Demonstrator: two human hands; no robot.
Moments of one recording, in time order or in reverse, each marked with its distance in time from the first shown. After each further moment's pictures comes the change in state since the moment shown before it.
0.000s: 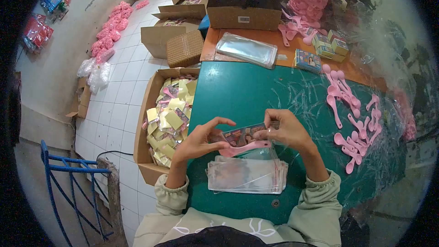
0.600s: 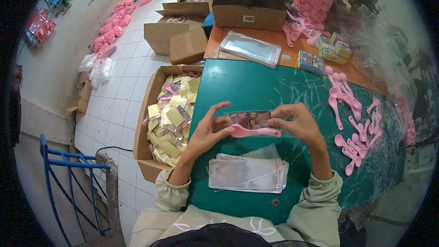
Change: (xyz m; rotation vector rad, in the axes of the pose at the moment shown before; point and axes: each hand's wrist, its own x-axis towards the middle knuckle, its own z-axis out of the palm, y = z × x) left_hand 0.008 -0.010 0.016 -0.031 0.309 -0.066; right_hand -0.001 -0.003 -0.018 -0.045 0.109 -0.013
